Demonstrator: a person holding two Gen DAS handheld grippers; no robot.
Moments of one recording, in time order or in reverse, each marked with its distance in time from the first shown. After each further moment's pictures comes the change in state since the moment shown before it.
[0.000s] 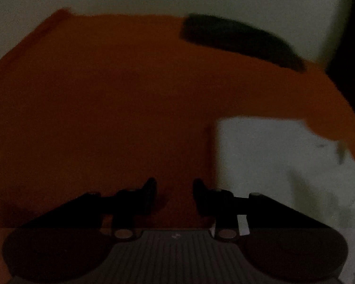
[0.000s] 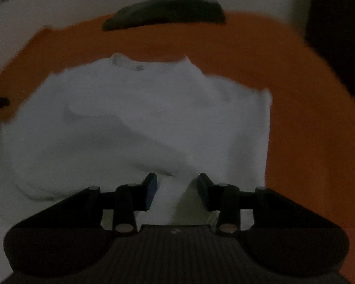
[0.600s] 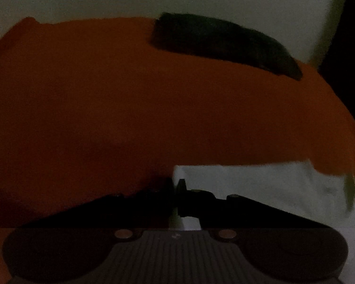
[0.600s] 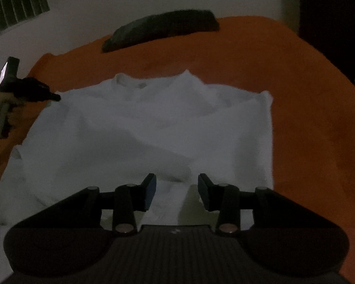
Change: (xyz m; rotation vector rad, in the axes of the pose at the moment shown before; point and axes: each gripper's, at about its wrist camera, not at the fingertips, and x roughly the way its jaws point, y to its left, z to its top) left arm 0.094 -0.018 0.071 -0.013 -0.013 0.012; right arm -0.002 0.004 -0.001 0.006 -0.087 -0.004
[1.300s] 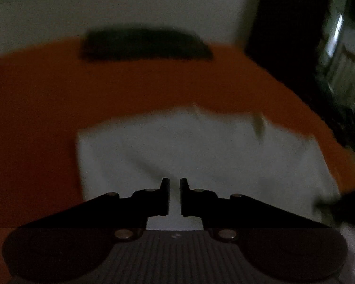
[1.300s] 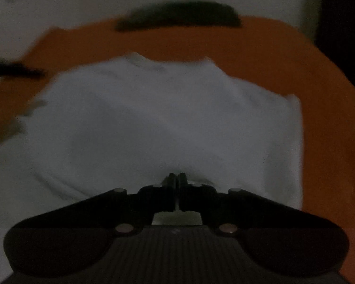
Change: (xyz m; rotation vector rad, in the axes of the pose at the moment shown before) left arm -0.101 -0.057 -0.123 0.258 0.047 -0.235; right arm 0.043 0.013 -0.012 -0.075 0.057 -0.070
